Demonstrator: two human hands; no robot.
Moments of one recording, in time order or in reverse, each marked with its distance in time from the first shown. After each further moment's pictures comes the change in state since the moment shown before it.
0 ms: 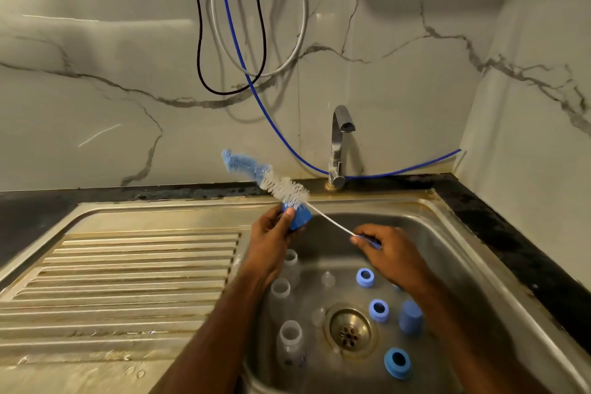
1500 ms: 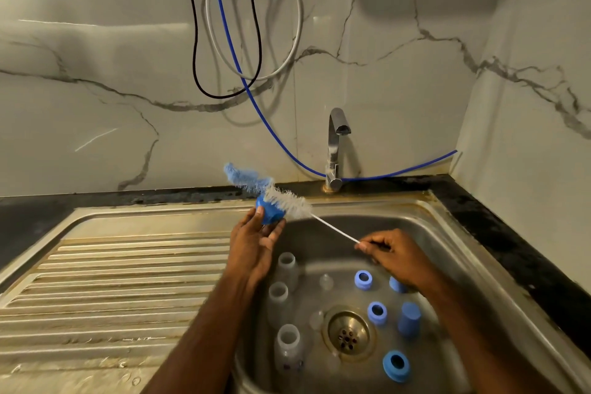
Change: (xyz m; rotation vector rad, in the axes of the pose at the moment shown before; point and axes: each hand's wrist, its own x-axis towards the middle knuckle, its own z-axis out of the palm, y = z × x) left_hand 0.009 0.009 -0.016 -0.410 0.147 -0.081; right_hand 0.000 0.020 -0.007 0.219 -0.133 0.106
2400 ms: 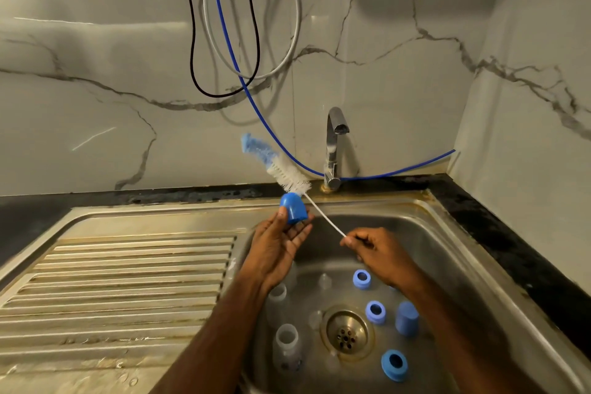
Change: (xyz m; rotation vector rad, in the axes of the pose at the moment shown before) left_hand -0.015 -0.020 0.019 0.084 -0.139 -0.109; right_hand 0.004 -0.020 0.019 0.016 0.023 0.025
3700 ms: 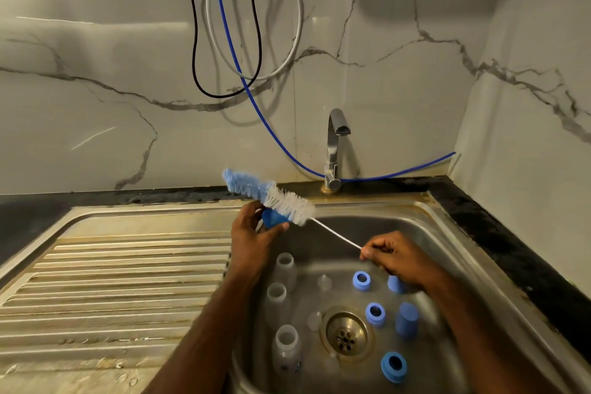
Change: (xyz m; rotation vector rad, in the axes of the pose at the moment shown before) left_hand 0.014 0.015 -0.031 0.808 0.109 0.518; right_hand -0.009 0.001 -0.030 0.045 -0.126 0.063
